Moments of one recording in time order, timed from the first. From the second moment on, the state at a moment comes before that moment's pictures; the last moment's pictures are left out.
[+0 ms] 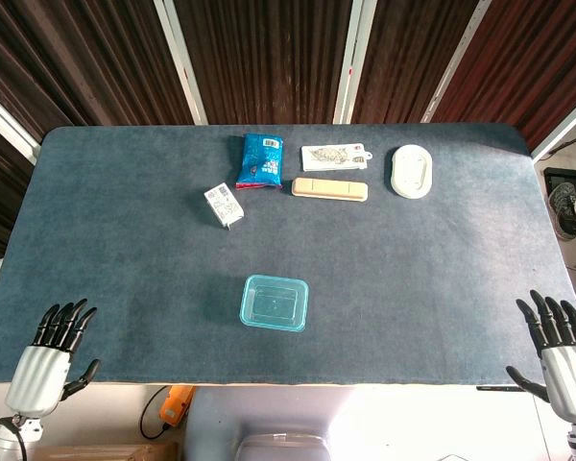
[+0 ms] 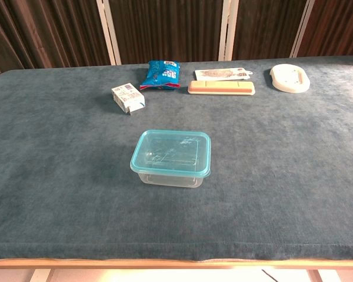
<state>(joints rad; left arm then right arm) -0.12 -1.31 0.12 -1.46 1.68 1.65 0.08 -0.06 -1.10 -0.01 -1.60 -1.66 1.64 -0.15</state>
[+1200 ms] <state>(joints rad) -0.72 -1.51 -0.12 -1.65 1.37 0.82 0.18 -0.02 -1.08 -0.06 -1.62 -1.72 1.57 -0.07</state>
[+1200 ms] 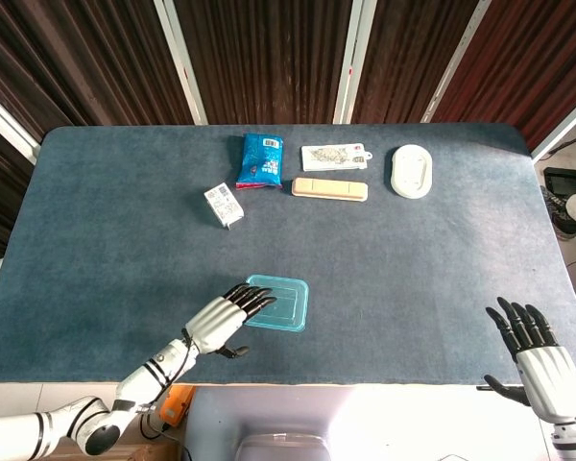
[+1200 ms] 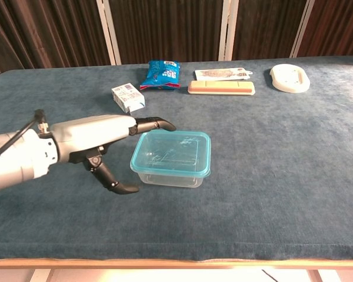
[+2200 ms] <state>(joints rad) -0.91 -1.61 -0.16 -1.51 1.08 0.72 0.37 -0.02 -1.06 -0.07 -1.61 -1.73 1.56 -0.05</state>
